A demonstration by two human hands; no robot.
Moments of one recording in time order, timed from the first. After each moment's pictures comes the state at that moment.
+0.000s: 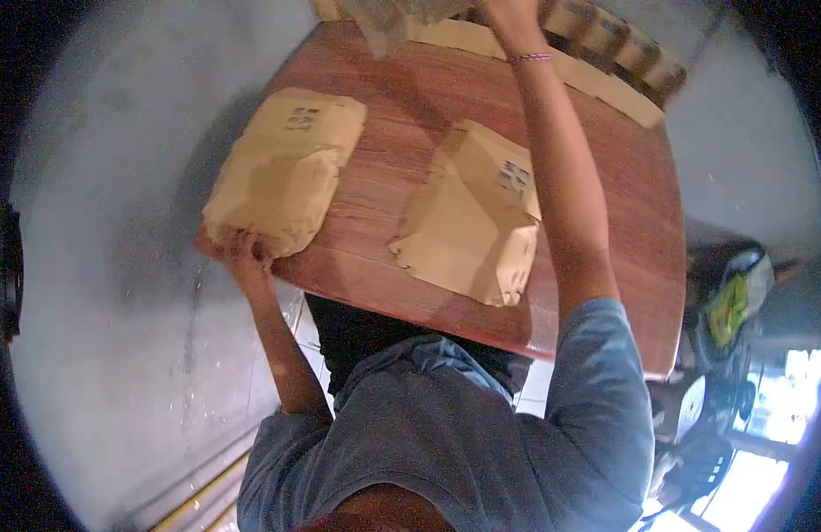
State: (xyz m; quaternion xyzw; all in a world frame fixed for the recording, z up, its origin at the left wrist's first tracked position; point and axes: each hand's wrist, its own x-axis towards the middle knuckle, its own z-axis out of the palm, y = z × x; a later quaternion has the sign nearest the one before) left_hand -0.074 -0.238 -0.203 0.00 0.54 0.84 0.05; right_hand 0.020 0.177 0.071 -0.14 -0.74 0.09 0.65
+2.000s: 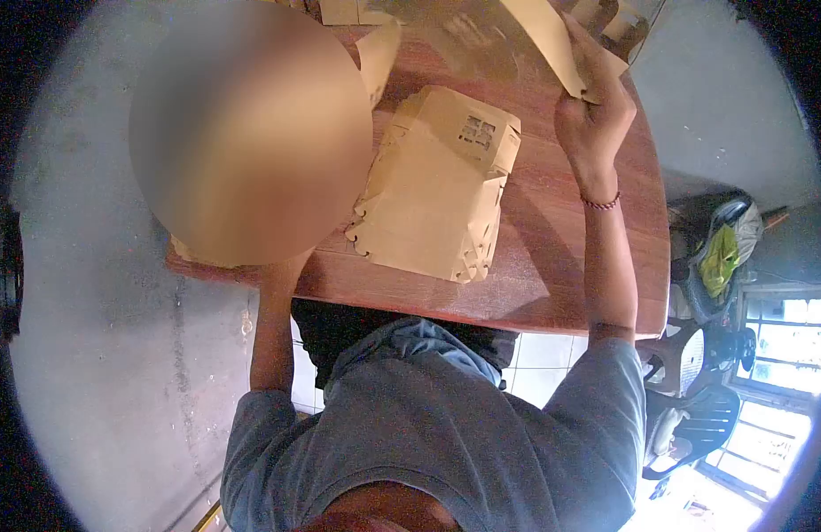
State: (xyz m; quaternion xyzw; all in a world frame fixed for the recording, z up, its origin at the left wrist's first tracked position) left_hand -0.002 -0.132 -0.149 0.46 0.83 0.24 -0.23; right_hand 0.233 0.151 -0.021 -0.17 -0.79 0.05 0.58
